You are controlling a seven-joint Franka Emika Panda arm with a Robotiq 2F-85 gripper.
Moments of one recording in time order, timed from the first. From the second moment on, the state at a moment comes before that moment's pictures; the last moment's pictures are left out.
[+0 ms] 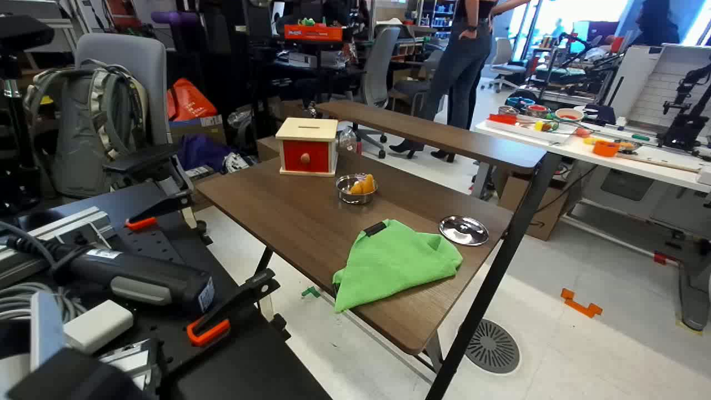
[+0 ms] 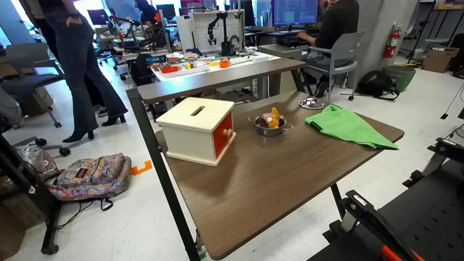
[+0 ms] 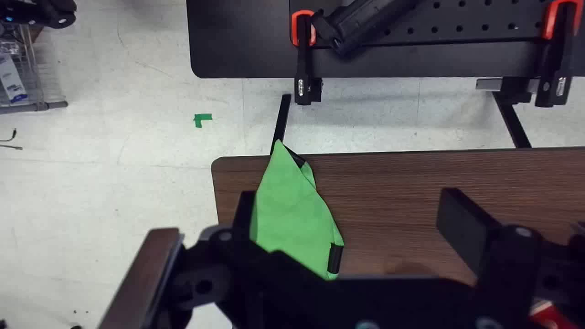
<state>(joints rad) -0.08 -0.35 0.06 -2.54 -0.26 2.10 0.08</state>
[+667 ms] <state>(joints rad) -0.08 -0.35 0.05 -2.54 -0.26 2.11 0.10</state>
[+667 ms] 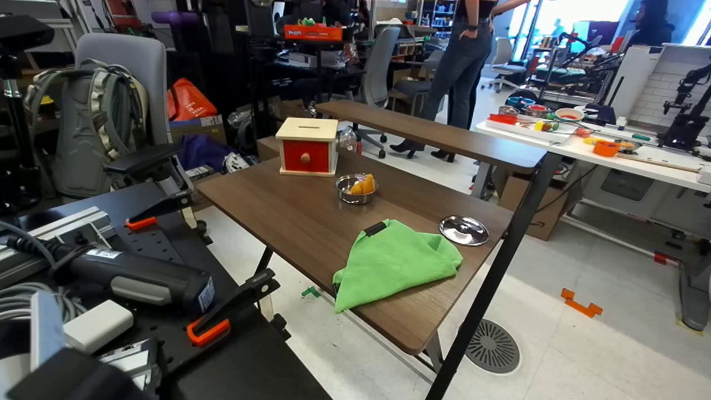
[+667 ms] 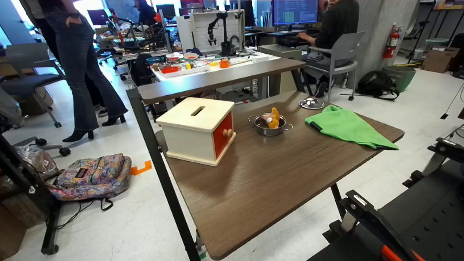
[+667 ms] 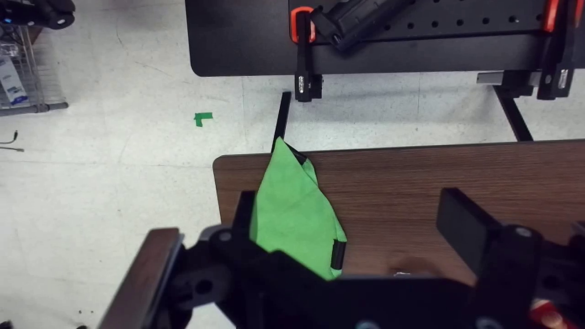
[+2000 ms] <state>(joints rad) -0.13 0.53 -0.17 -1.91 -0.27 2.50 0.45</state>
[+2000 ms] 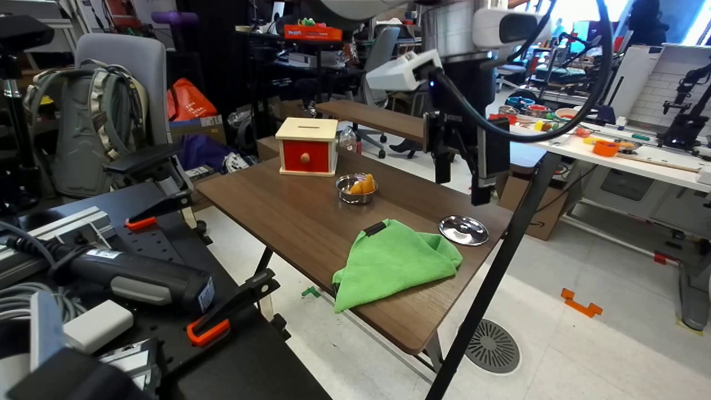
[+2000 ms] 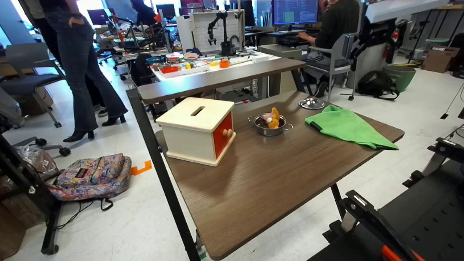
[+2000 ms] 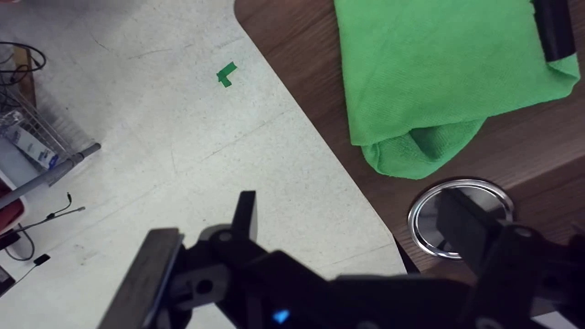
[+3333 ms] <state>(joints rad) -0.12 1.12 -0.18 -1.24 0.11 2.50 0.58</state>
